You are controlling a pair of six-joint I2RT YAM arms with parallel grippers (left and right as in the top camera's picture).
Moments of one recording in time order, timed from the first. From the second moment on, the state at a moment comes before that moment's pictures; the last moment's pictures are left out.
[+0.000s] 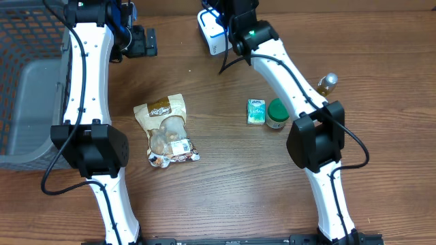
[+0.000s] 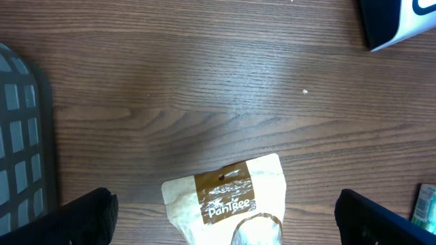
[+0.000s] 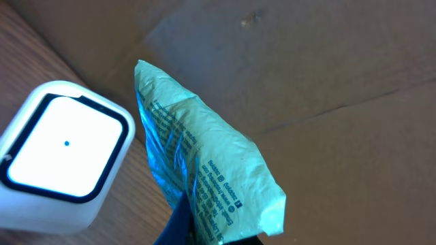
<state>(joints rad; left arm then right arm) 0.00 2.24 2.41 -1.41 0.07 -0.11 0.46 2.42 2.31 -0.37 0.40 -0.72</state>
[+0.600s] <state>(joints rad) 0.00 2.24 2.41 -1.41 0.07 -0.11 0.55 2.55 2.31 -0.30 0.53 -0.72</state>
